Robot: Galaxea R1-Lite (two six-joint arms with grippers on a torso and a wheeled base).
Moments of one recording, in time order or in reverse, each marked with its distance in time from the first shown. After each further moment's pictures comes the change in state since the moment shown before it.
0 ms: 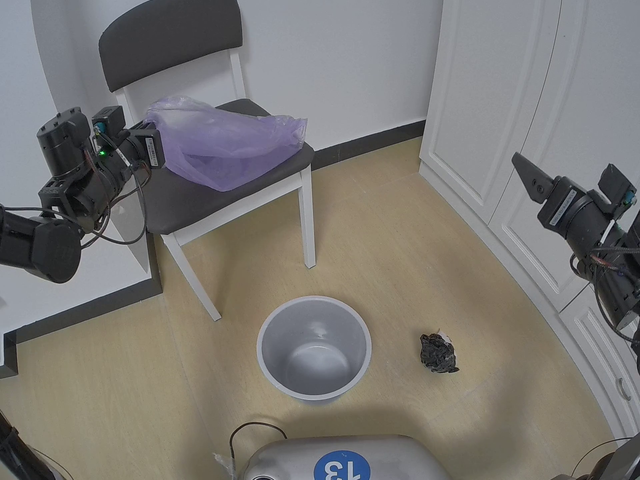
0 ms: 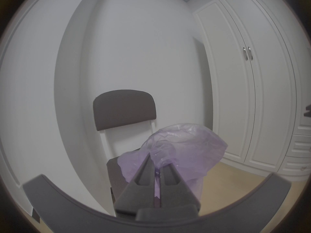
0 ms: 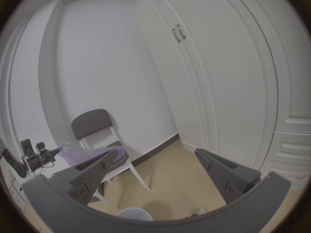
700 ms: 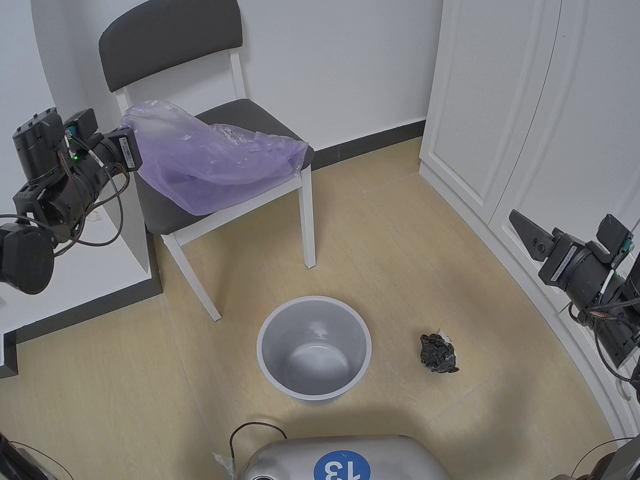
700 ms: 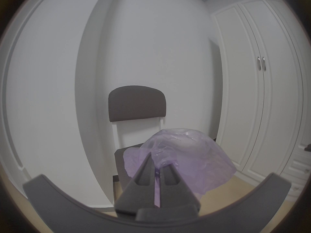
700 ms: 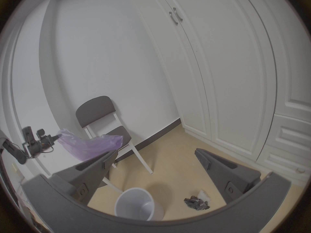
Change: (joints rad) left arm 0.021 -0.125 0.103 0.064 0.066 -0.139; right arm -0.017 -0.051 0.155 0.017 0.078 0.059
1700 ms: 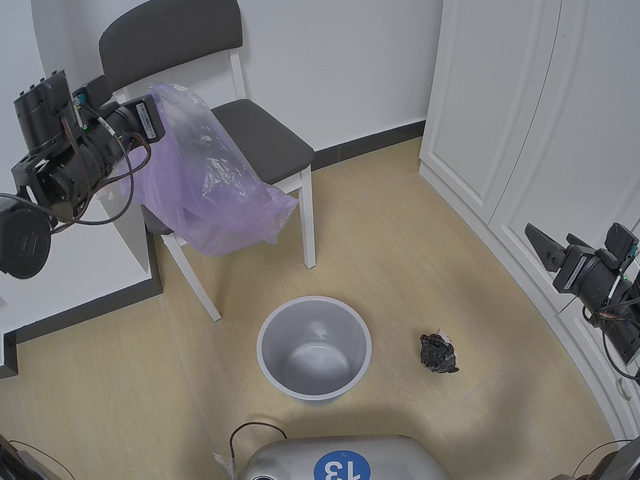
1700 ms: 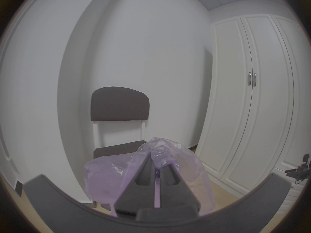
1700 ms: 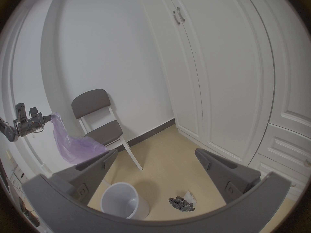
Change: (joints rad) left arm -0.160 -0.015 -0.177 0.196 0.019 -0.070; right arm -0.149 -0.032 0.063 0.003 0.132 -0.043
